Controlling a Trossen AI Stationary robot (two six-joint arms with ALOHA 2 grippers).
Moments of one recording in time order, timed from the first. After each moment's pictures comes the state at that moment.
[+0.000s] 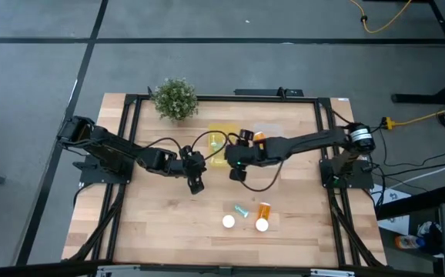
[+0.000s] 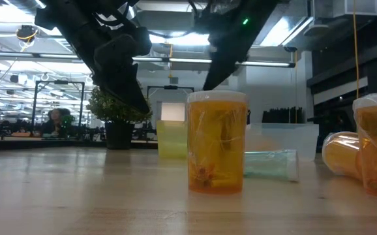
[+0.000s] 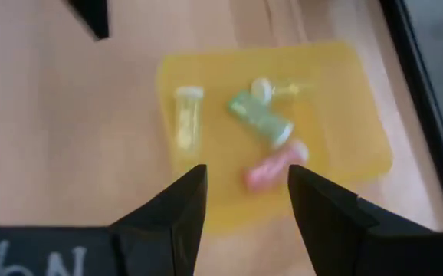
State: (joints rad) left arm -0.17 1.47 0.77 -0.17 -0.35 -0.47; right arm 0.10 1.76 1.34 -0.61 0.42 0.12
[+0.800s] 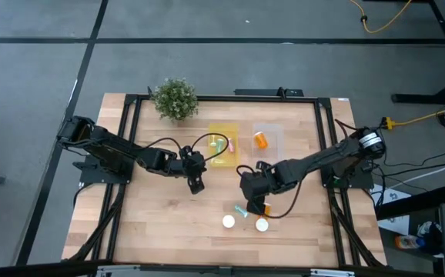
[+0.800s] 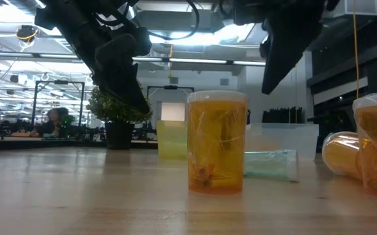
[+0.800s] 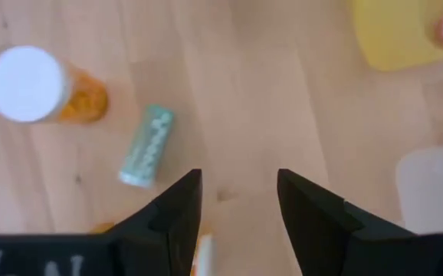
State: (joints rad) left arm -0.17 1.47 0.77 -0.17 -0.35 -0.49; right arm 0.35 1.71 1.29 -0.80 0.16 0.56
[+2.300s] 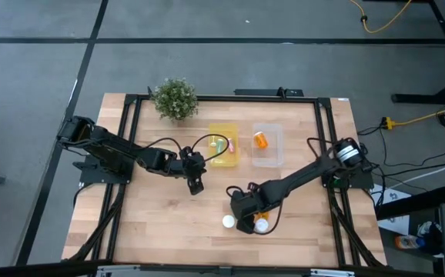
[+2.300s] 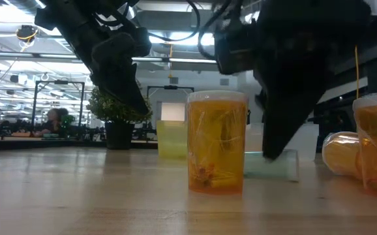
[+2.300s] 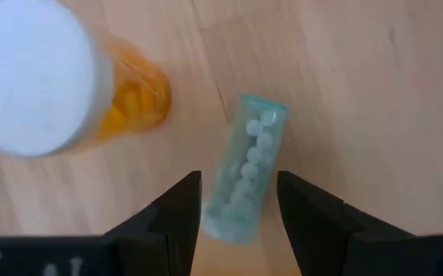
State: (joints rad) left arm -0.17 1.47 0.77 -0.17 -0.32 -0.48; right arm 0.42 1.96 1.29 -0.54 0.03 0.73
